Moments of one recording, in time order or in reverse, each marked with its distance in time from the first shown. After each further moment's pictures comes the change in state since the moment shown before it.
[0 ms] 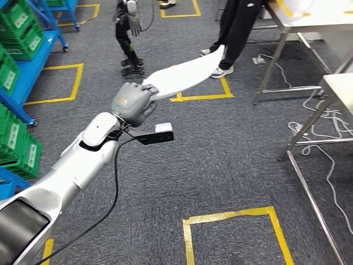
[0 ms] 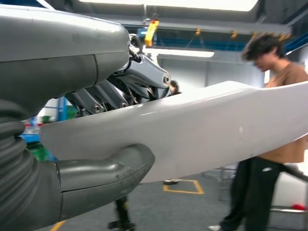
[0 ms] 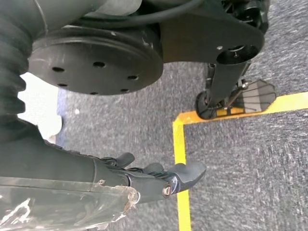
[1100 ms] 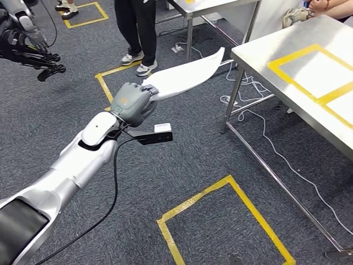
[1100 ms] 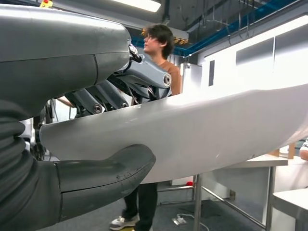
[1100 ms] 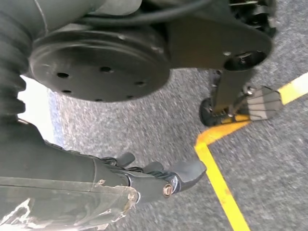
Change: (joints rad) left arm -0.004 -0.001 -0.001 0.004 -0.002 -0.003 0.000; right arm 0.011 0.002 0.000 0.000 -0.001 -0.001 0.000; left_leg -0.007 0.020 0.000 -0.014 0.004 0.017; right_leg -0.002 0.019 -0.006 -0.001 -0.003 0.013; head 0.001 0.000
